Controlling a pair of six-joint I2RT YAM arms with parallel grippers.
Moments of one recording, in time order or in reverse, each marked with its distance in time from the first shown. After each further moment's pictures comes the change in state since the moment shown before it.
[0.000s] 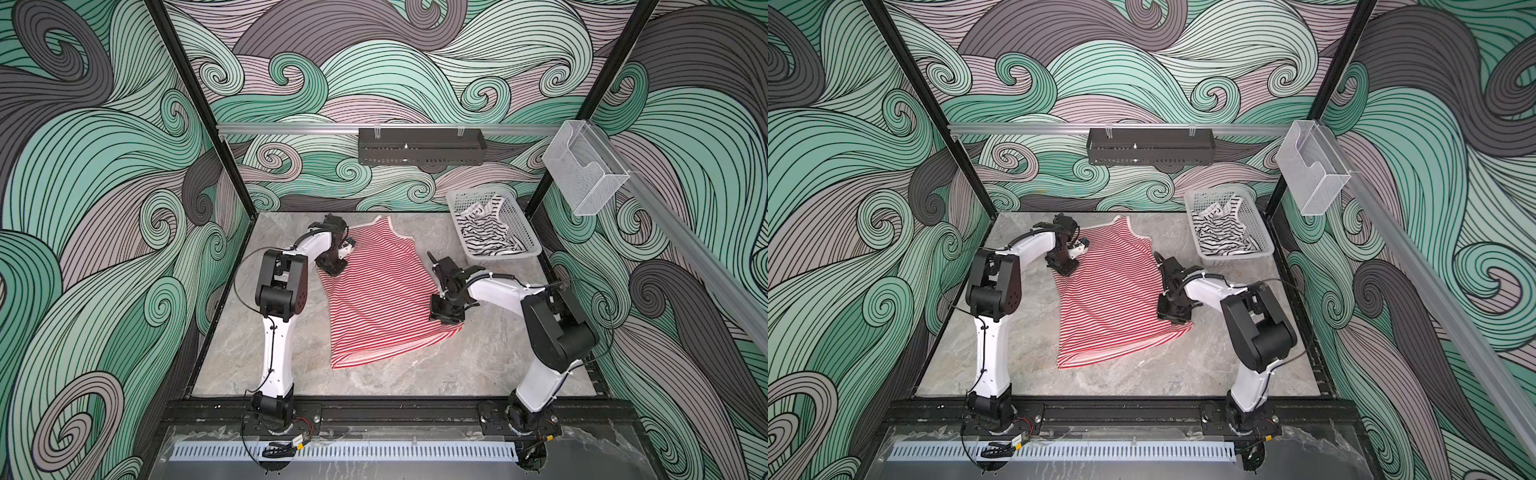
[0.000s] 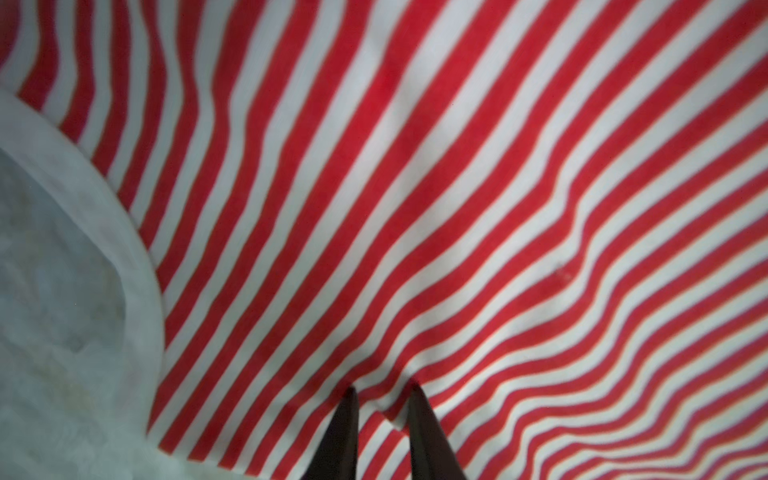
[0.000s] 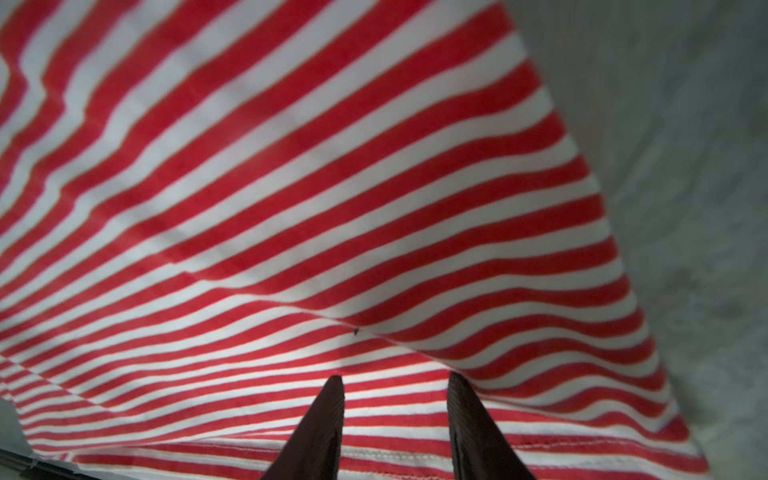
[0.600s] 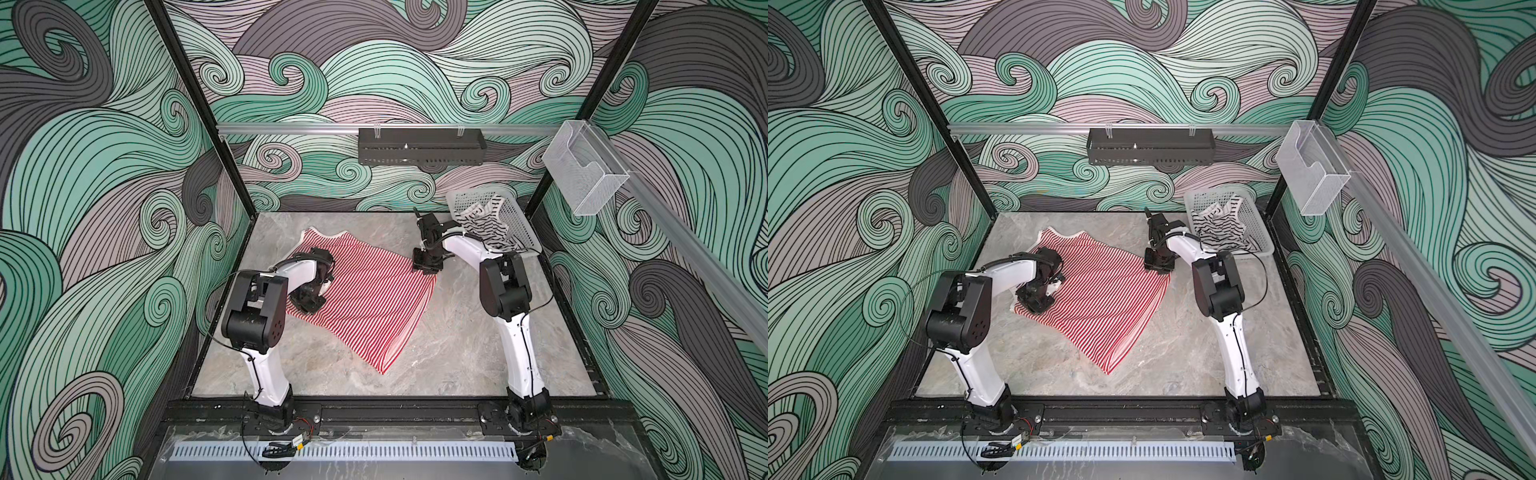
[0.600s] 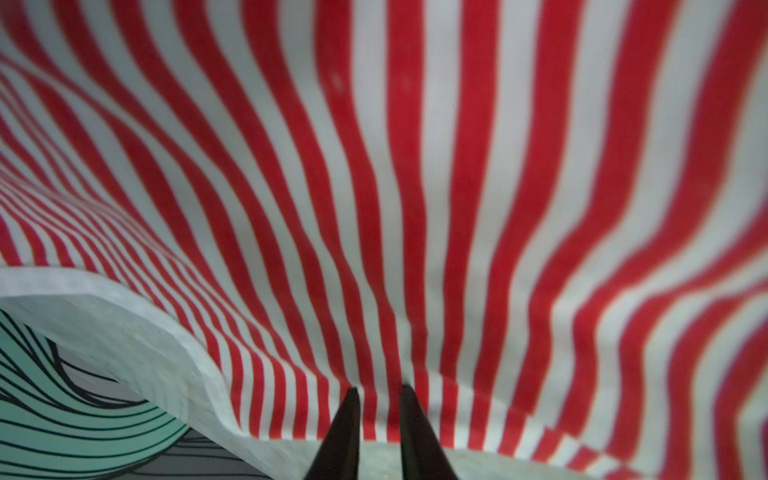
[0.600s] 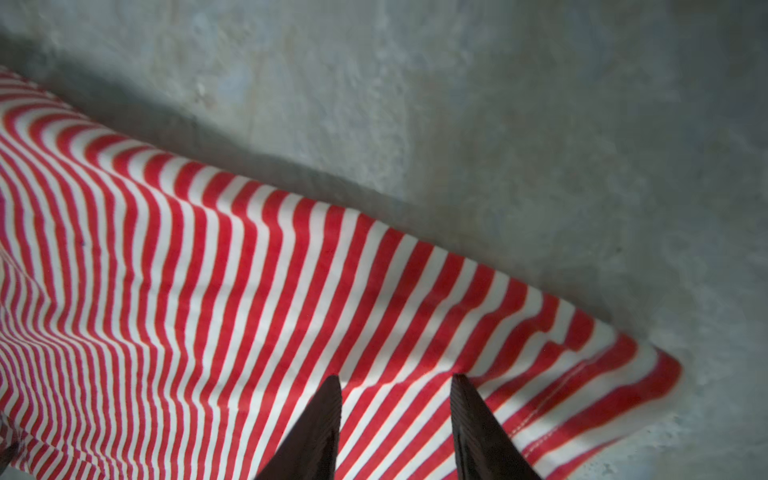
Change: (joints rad) left arm 0.014 -0.386 -0.557 -0.048 -0.192 -0.079; right arm -0.061 0.534 0.870 -0.240 0.027 -0.153
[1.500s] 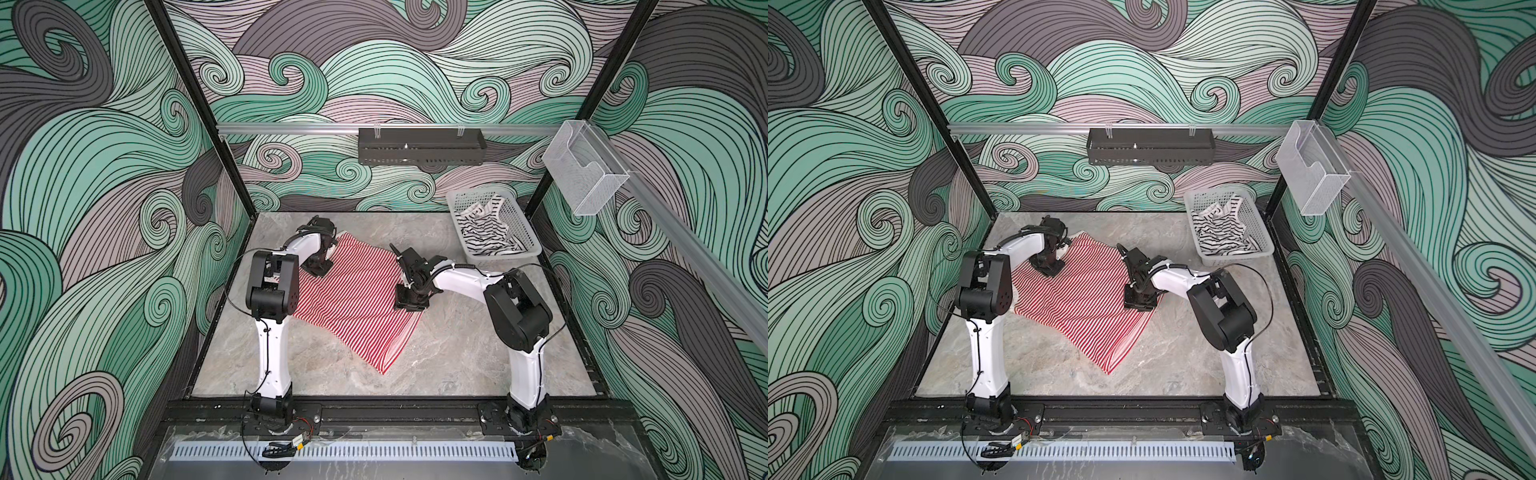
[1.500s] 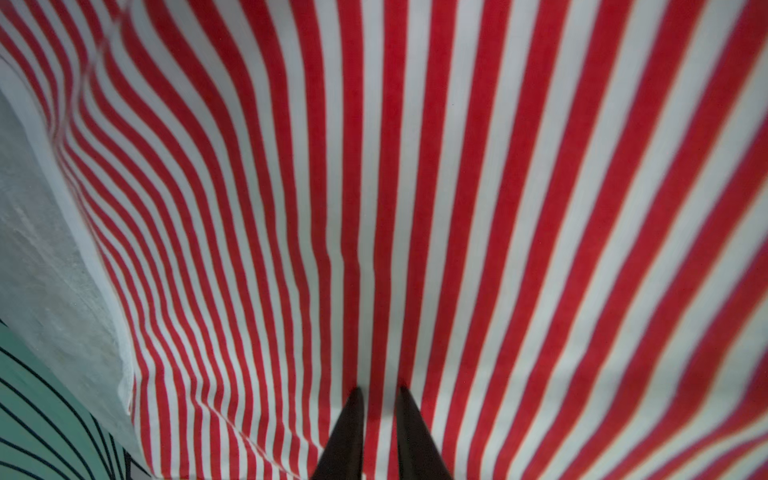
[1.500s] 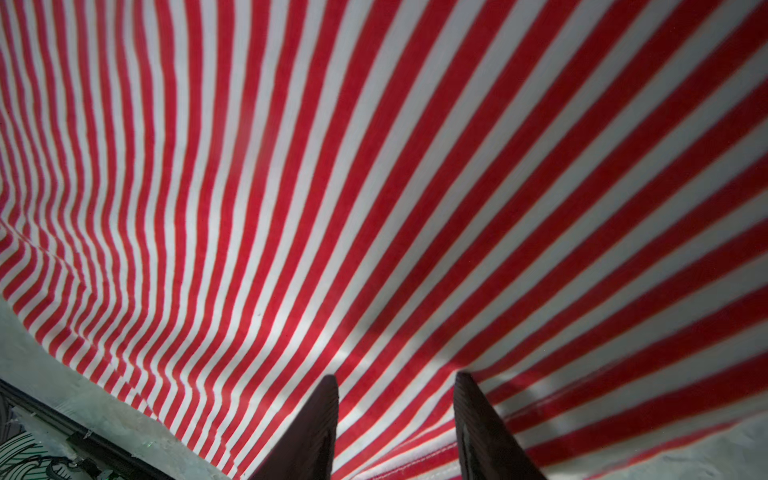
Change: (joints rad) left arm 0.048 0.362 0.514 0.079 0.039 0.001; right arm 0.248 -0.320 -0.575 0.272 -0.078 0.172
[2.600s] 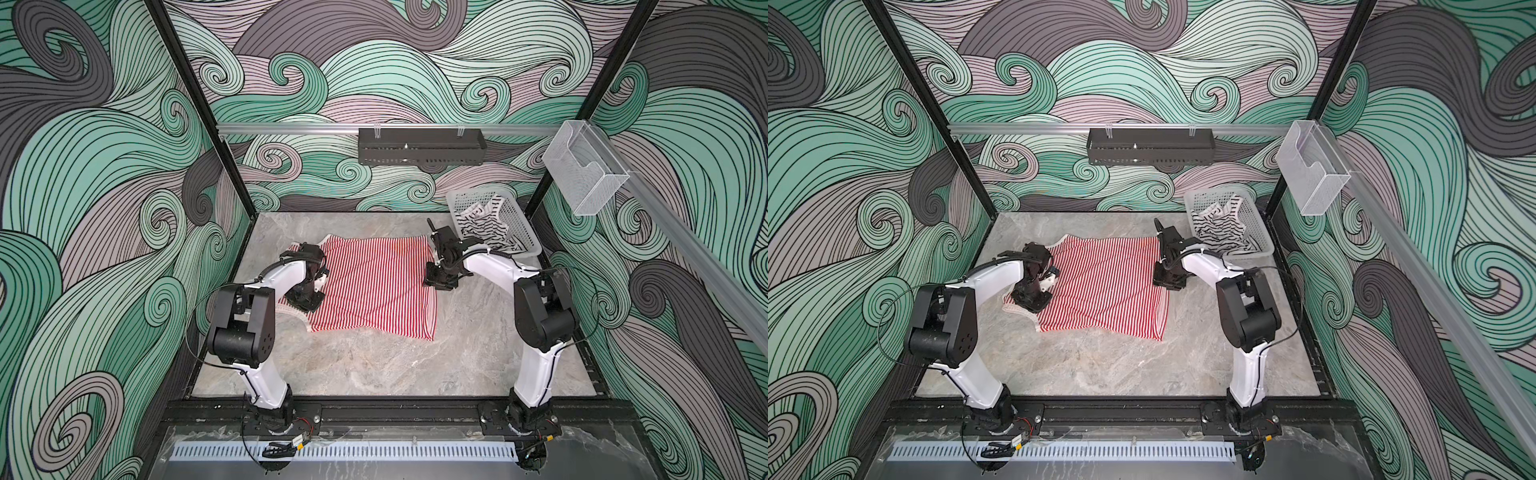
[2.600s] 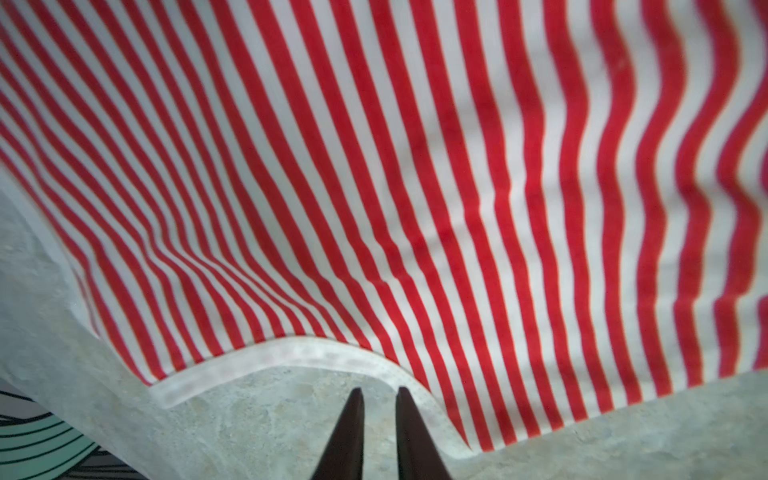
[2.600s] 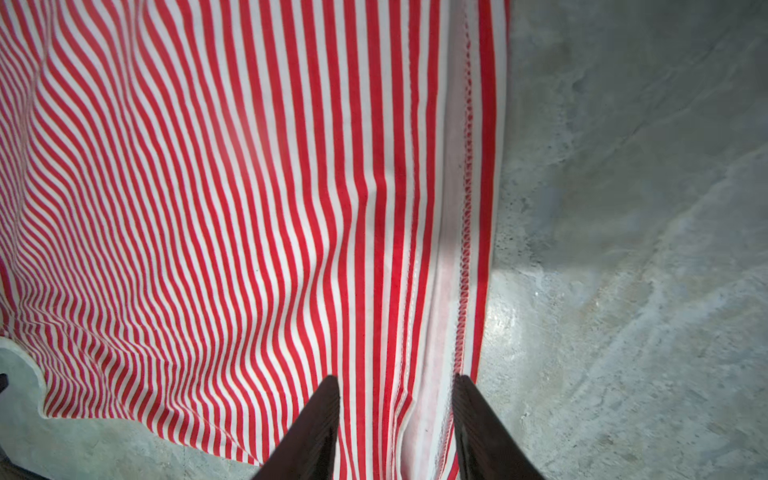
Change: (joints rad) left arm -0.002 -0.446 -0.504 -0.054 0.131 -0.076; right arm -0.232 -0.095 0.006 -0.064 0.064 -0.093
